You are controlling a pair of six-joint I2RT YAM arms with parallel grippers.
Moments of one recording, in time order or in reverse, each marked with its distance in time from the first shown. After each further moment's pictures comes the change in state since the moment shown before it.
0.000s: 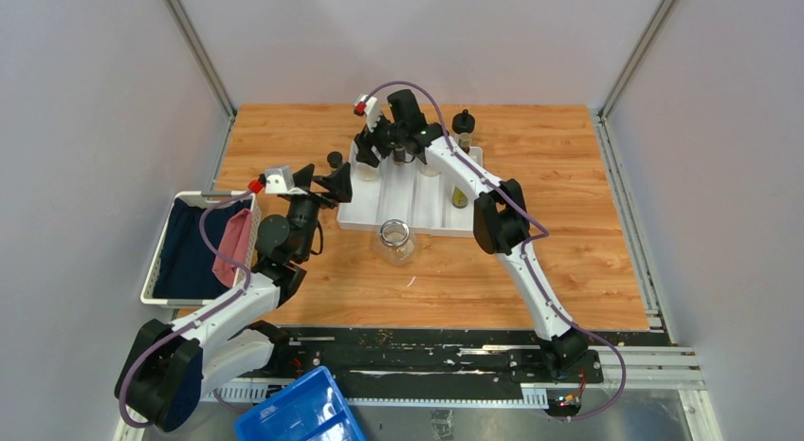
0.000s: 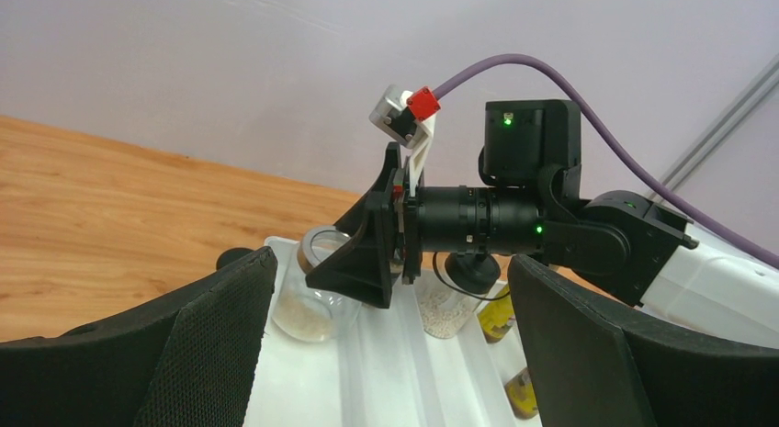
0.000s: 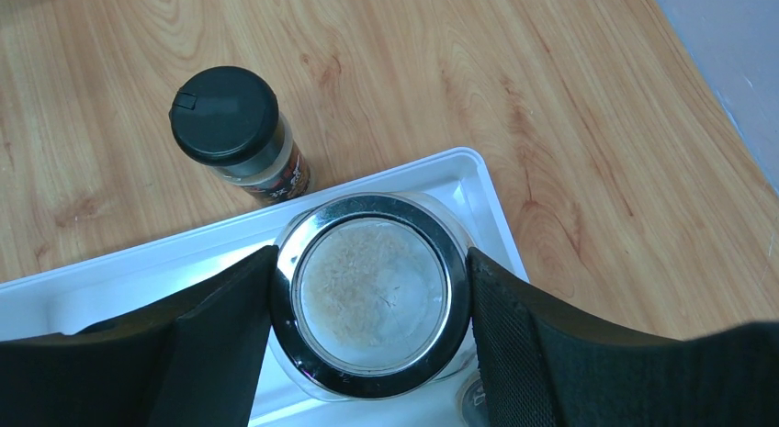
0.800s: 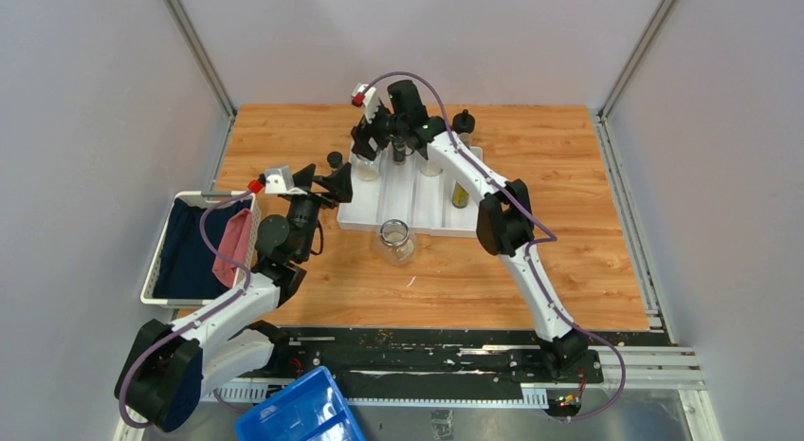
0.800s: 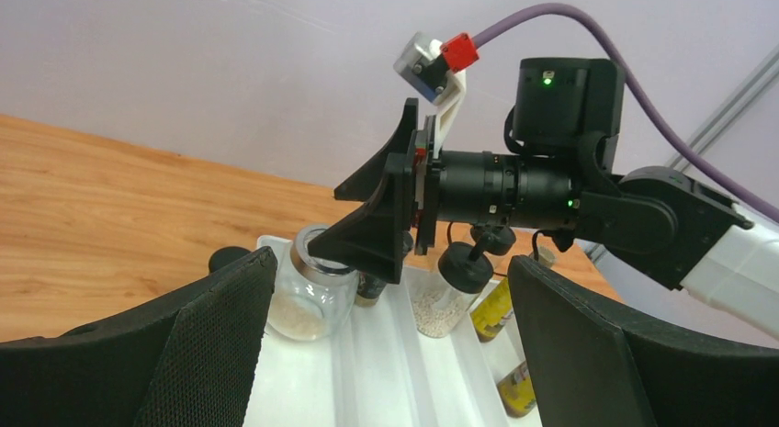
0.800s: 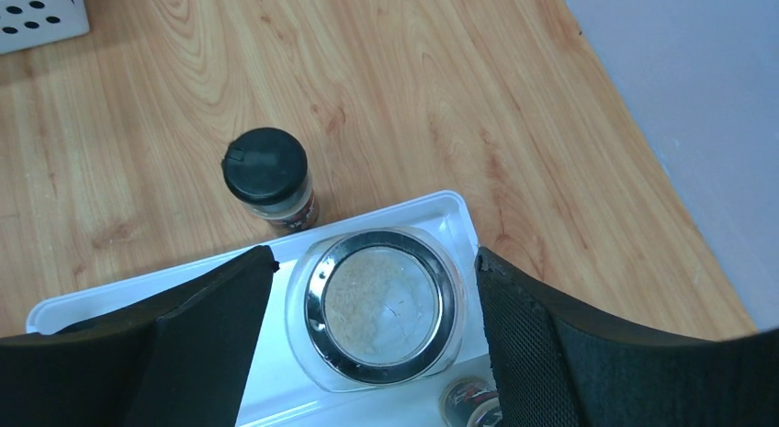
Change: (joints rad) left arm 0.000 -0.001 0.000 0.000 0.009 -0.017; right arm 0.013 -0.057 0.000 0.006 -0.001 -0.006
